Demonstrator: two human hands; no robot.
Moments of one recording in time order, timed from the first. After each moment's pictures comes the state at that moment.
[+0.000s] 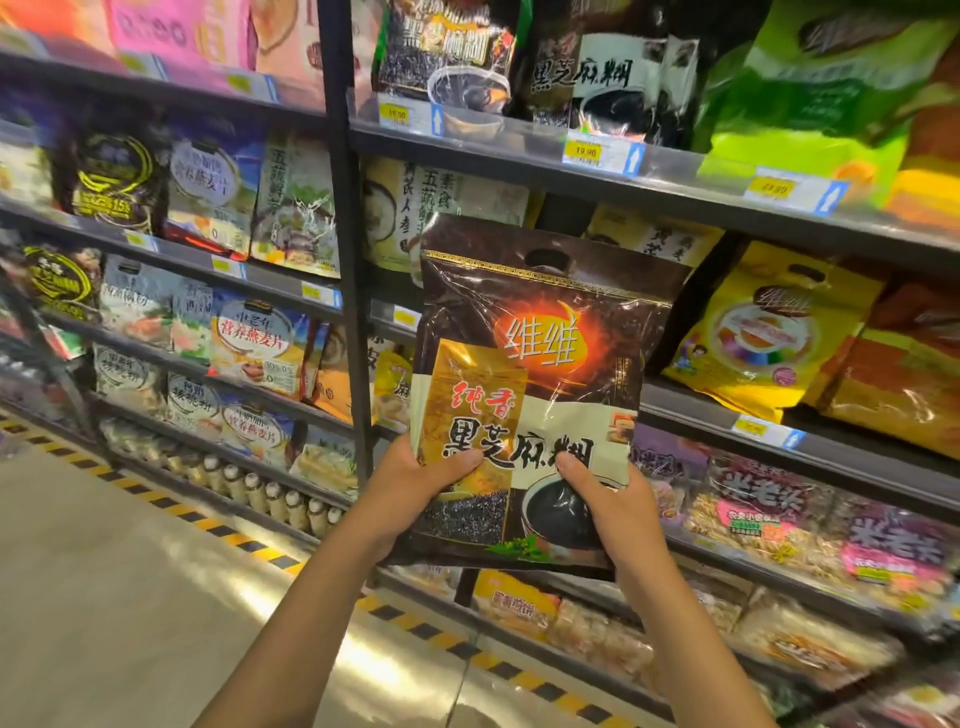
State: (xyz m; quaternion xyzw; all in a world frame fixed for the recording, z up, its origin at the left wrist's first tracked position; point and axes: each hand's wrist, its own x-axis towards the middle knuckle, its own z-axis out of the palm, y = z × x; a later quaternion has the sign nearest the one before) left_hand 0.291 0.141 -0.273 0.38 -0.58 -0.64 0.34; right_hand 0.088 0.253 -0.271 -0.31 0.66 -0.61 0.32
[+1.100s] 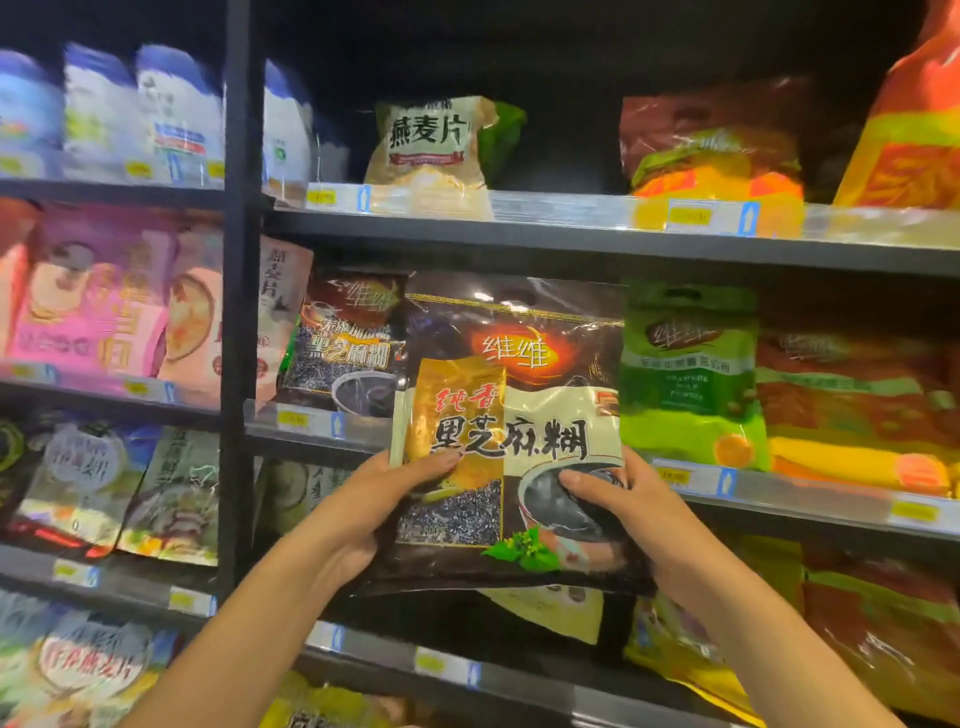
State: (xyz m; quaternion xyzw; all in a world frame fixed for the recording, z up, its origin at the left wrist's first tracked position) left_hand 0.172 -0.015 -0.032 0.22 -0.63 -0.64 0.38; right_hand -0.055 0.125 -0.029 -0.48 0.57 -0.63 0.23
